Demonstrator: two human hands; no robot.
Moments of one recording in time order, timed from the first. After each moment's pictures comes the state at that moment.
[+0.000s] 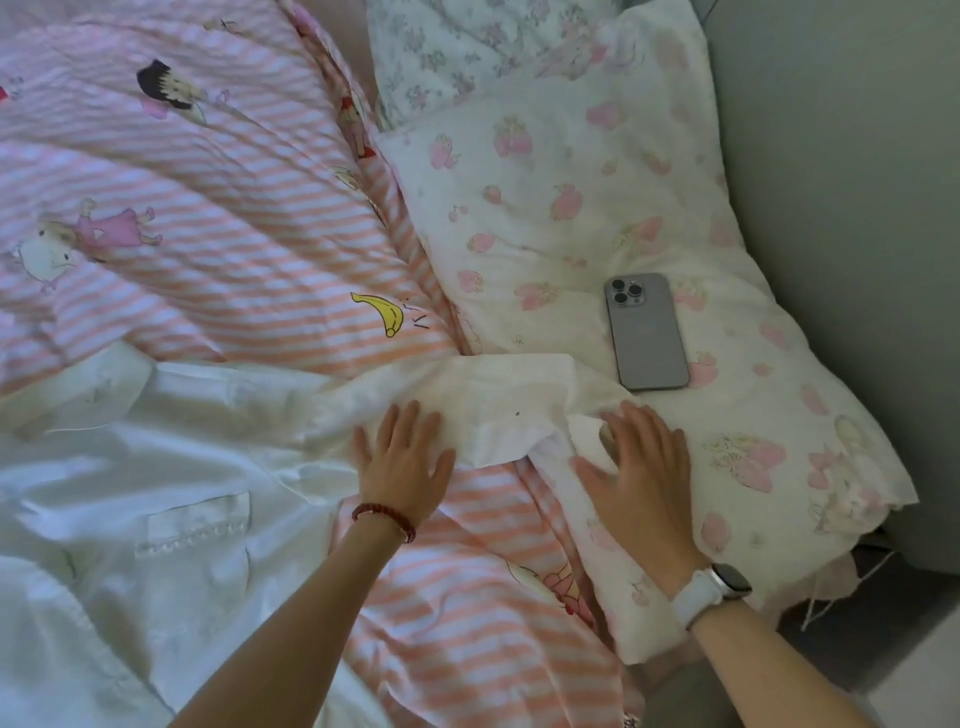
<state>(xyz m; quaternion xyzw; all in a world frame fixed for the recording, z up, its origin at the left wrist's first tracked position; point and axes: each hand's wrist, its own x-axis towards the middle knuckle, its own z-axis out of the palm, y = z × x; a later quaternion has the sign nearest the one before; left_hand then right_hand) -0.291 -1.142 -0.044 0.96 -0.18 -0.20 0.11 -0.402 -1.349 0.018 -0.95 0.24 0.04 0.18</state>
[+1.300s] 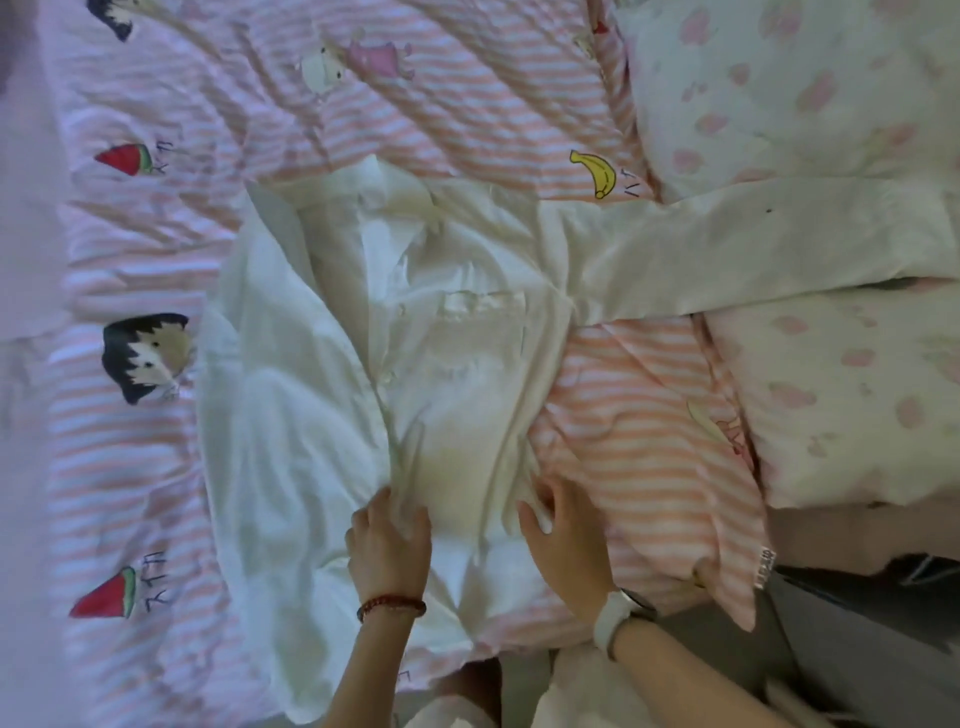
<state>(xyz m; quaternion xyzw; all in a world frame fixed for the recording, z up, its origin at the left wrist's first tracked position) -0.507 -0.911 -0.001 0.88 0.31 -0.21 0.29 -0.528 -1.082 -0.017 -0.88 0.18 0.17 0.40</state>
